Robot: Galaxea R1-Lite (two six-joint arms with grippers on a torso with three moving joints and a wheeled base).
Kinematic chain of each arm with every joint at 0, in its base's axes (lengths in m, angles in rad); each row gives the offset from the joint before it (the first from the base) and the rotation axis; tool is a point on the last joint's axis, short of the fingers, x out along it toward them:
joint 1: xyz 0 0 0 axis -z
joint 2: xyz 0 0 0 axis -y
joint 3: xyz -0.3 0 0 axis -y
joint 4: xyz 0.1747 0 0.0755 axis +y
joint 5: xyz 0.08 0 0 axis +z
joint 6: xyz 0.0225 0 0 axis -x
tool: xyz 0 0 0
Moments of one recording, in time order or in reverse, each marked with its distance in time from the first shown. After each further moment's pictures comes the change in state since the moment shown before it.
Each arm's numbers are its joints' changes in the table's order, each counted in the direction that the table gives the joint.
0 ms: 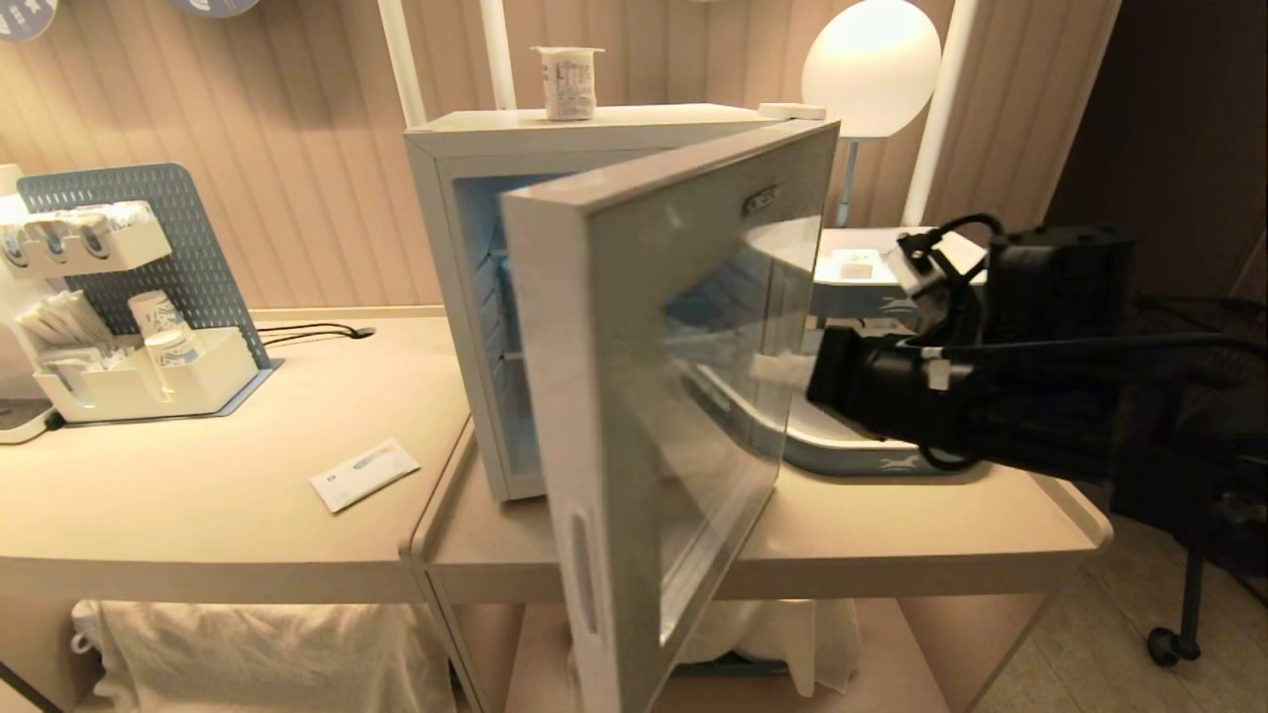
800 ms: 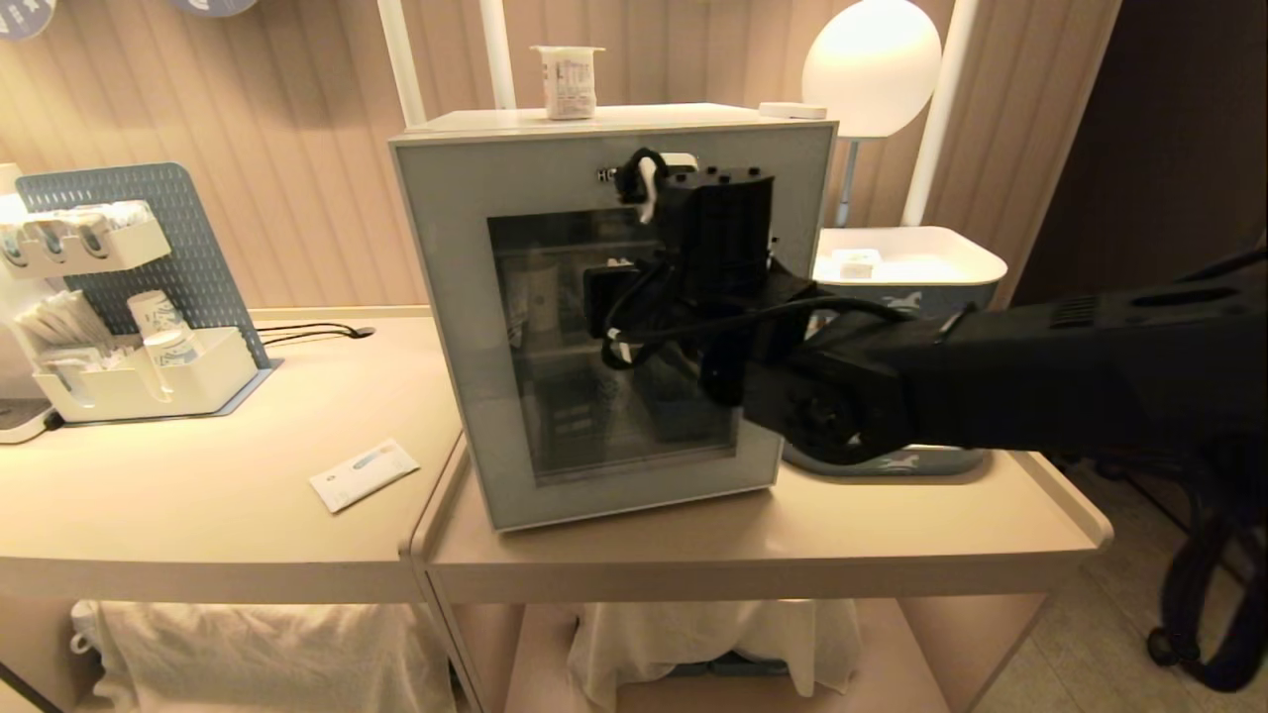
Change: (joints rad) left arm 0.000 0.000 0.000 0.000 0.000 0.003; right arm -0.236 -0.486 0.798 0.117 -0.591 0.541
